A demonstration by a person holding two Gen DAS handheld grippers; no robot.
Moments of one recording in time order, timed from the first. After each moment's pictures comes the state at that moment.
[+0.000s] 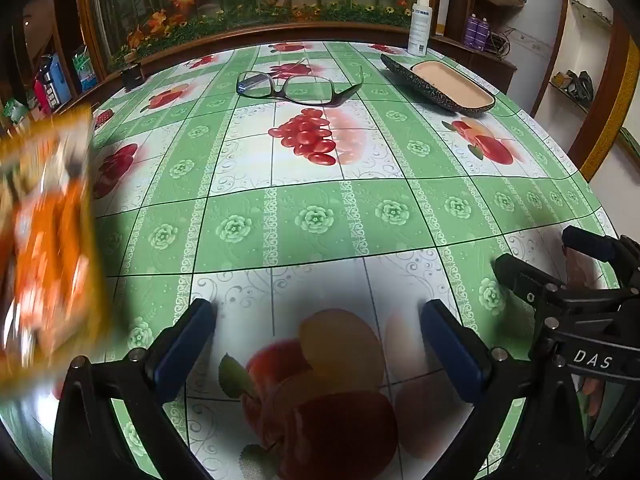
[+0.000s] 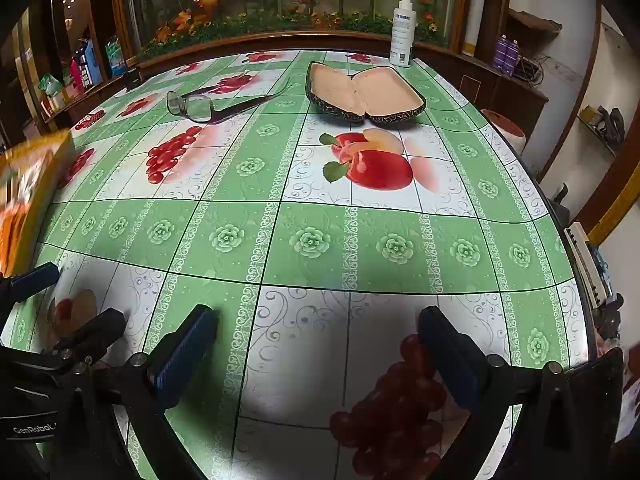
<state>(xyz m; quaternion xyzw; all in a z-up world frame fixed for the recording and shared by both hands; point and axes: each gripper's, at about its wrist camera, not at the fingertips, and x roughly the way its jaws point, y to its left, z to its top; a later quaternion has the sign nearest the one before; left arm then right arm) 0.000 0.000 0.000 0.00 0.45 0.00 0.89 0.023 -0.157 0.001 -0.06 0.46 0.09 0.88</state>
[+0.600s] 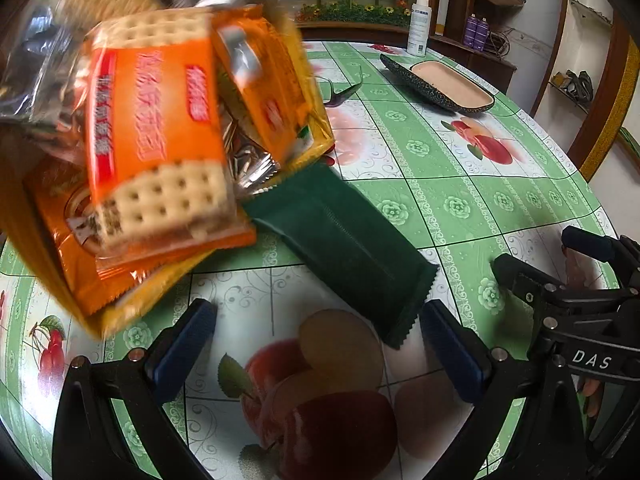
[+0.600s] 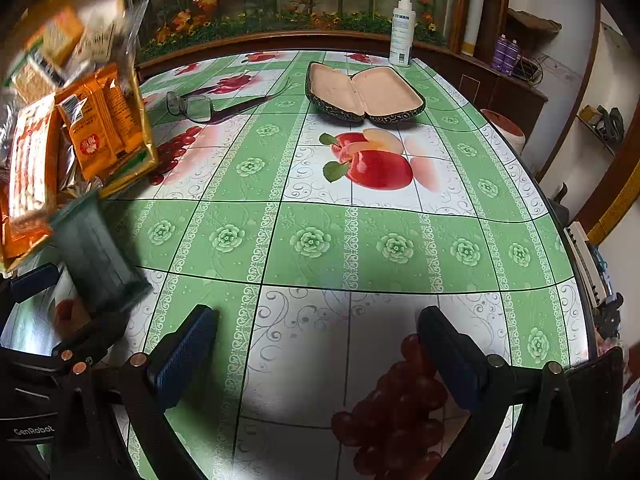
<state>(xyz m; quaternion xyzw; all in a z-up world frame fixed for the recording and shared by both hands) -0.001 0.000 0.000 0.00 0.45 0.00 0.89 0.021 -0.154 0.003 -0.06 0.46 0.09 0.88</state>
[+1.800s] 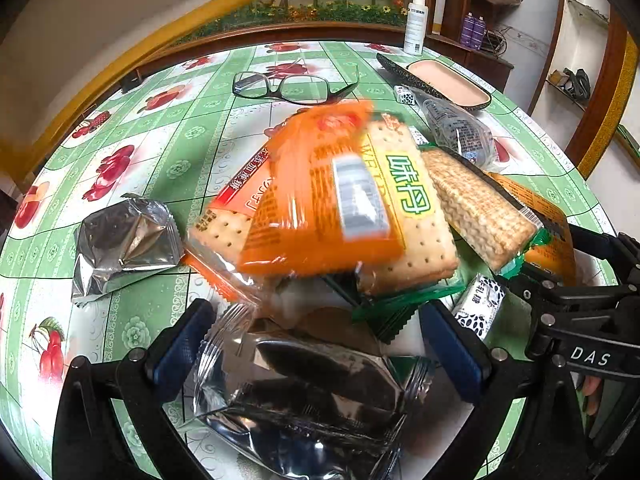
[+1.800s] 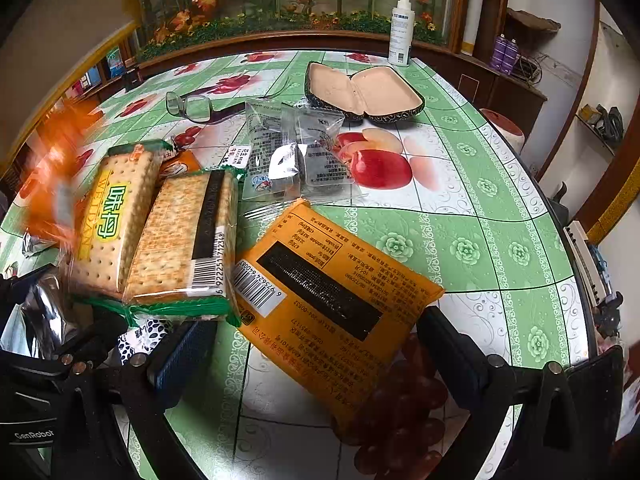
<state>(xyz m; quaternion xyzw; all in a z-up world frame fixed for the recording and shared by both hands) -0.002 0.003 0.000 -0.01 0.46 -0.01 0.89 0.027 -0.158 -0.011 -0.06 0.46 0.09 0.88</state>
